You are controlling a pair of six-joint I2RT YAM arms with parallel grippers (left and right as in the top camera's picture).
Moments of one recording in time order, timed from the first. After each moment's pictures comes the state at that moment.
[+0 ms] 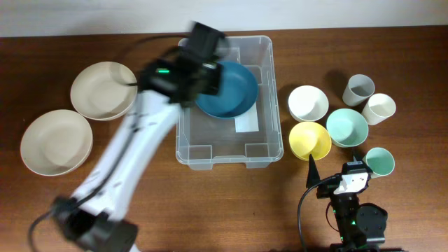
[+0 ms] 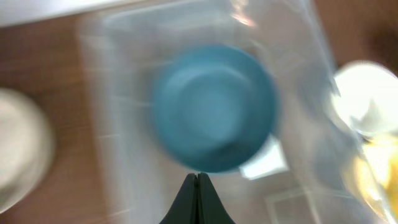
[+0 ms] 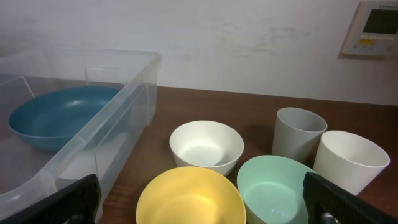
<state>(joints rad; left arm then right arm) -0.45 1.77 1.89 -1.02 -0.18 -0.23 0.01 0.01 0.01 -0.07 -0.07 -0.05</state>
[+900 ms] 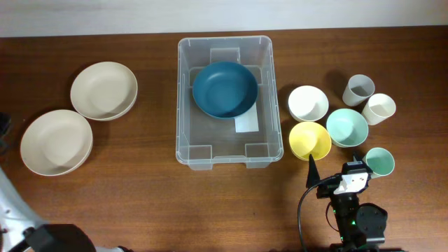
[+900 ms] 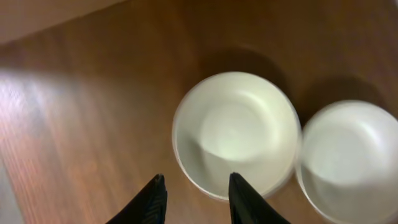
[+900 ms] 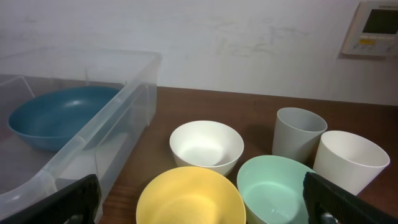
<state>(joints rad) 0.69 1.64 1.78 -1.22 -0.20 -0.51 0.01 0.01 0.01 -0.07 -0.07 -0.05</state>
